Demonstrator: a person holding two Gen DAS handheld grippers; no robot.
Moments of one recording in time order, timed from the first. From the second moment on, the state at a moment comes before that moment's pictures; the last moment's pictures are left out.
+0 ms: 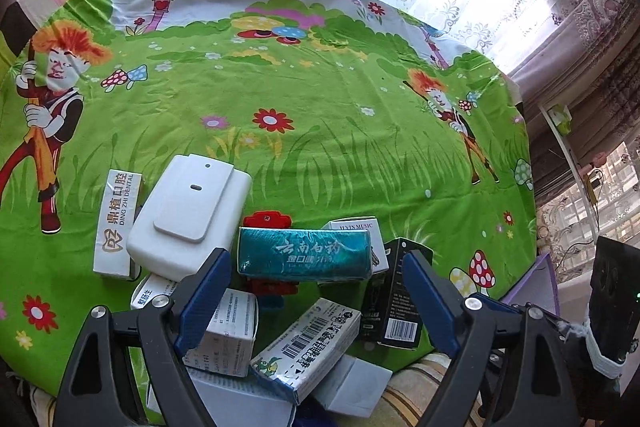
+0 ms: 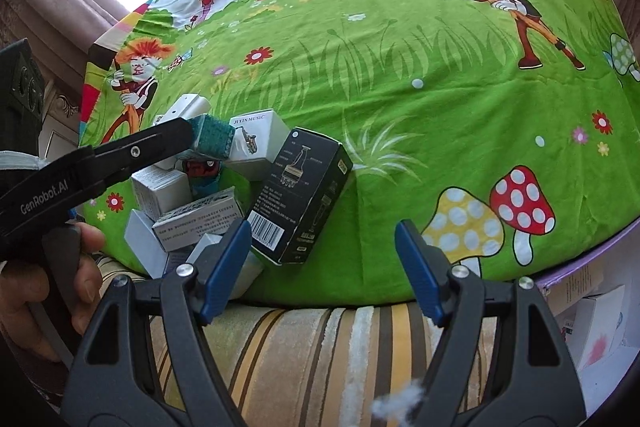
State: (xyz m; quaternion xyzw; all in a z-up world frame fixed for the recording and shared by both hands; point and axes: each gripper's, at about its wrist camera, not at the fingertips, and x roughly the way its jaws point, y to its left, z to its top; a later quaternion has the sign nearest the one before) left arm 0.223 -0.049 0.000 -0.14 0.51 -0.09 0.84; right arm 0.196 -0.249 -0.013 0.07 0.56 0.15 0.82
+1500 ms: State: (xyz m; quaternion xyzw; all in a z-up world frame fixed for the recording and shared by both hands) left arm 0.149 -0.036 0.024 -0.19 0.43 -0.04 0.88; right arm 0.225 -0.203 -0.051 0.03 0.60 0.08 0.80
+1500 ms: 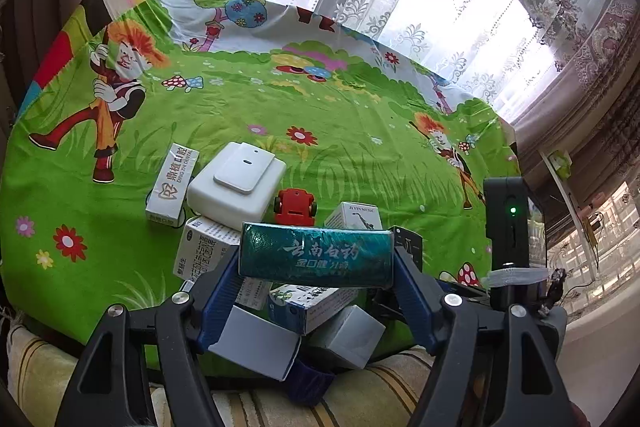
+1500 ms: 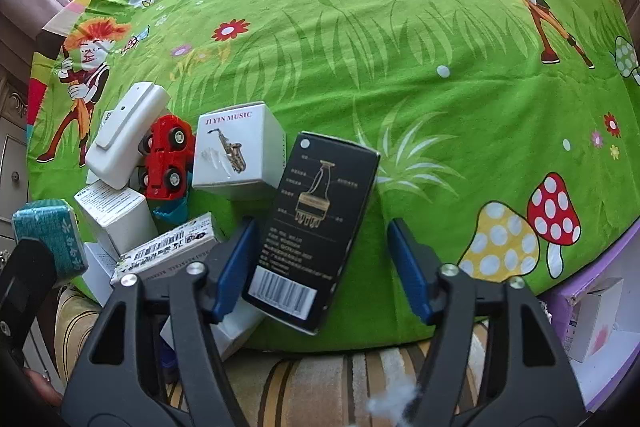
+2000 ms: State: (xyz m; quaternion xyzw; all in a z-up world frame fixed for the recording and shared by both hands) left arm 0.132 -0.059 0.030 -0.17 0.42 -0.05 0.89; right arm 0.201 -0.230 -0.027 0.05 0.55 0.09 0.83
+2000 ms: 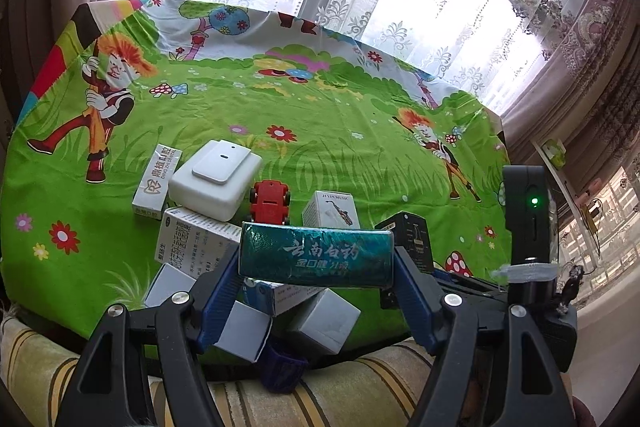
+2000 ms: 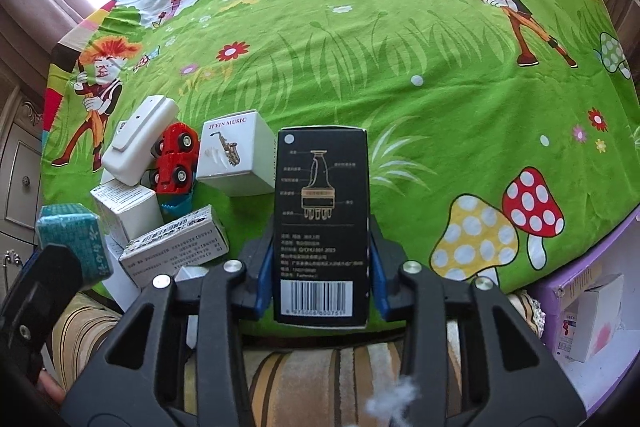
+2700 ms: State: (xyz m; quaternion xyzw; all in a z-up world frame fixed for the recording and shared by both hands) left arm 0.105 -0.113 0.037 -0.14 0.43 -0.09 0.89; right arm 0.129 -0.303 0.024 0.09 0.48 0.09 0.87
